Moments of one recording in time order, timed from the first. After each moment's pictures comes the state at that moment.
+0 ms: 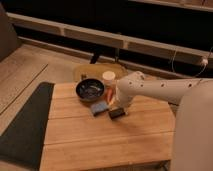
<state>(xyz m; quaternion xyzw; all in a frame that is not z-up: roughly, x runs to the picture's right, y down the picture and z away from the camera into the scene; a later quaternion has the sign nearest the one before) 0.082 0.135 0.850 -0.25 0.20 0.78 0.55</state>
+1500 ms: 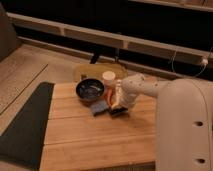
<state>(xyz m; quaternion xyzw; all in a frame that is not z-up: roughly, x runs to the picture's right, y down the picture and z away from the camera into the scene) 0.119 0.151 0.906 -0.25 0.25 0.77 0.53</state>
